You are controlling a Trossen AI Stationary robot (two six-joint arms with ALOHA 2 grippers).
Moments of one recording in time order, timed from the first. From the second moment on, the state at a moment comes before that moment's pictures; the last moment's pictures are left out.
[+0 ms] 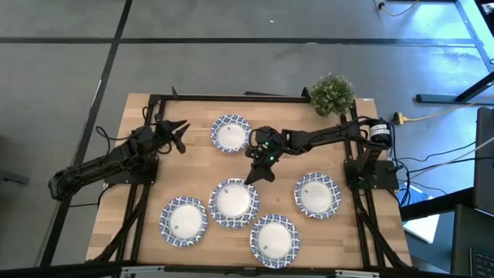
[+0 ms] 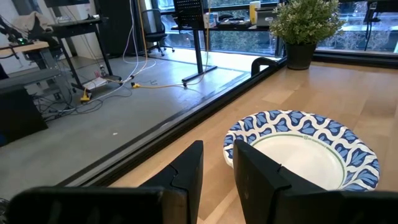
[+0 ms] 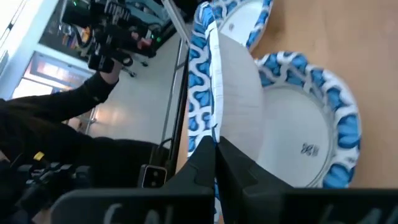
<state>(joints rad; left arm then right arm) 0.53 0.17 0.03 -0.01 -0.25 0.06 -0.10 1.82 1.09 0.16 -0.82 0.57</state>
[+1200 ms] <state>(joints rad) 0.53 0.17 0.03 -0.01 -0.25 0.06 -0.08 1.82 1.09 0.07 -0.62 0.46</state>
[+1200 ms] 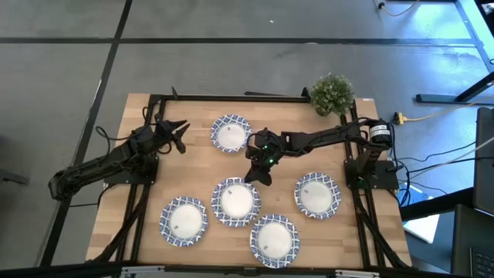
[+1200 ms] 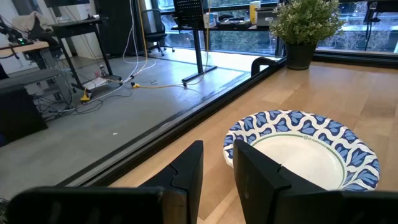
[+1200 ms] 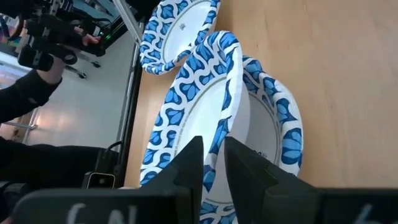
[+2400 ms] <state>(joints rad) 0.53 0.17 0.03 -0.01 -0.25 0.06 -0.26 1.82 1.09 0.05 -0.45 0.40</state>
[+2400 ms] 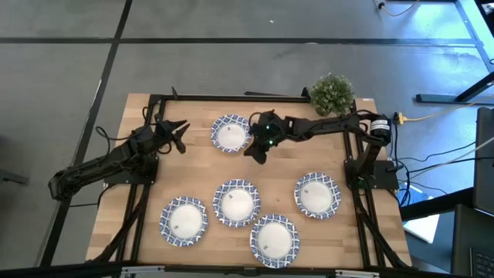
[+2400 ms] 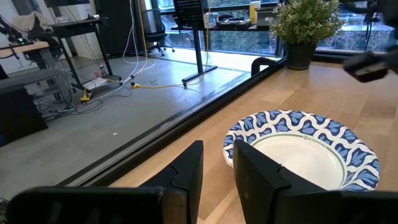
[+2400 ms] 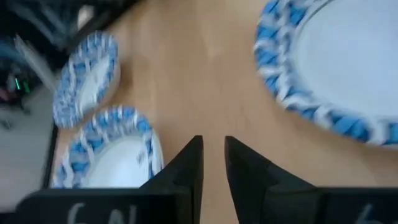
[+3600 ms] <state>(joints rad) 0.52 0.17 0.03 -0.01 -0.25 0.06 -0.60 1.90 1.09 0.08 -0.65 0.68</state>
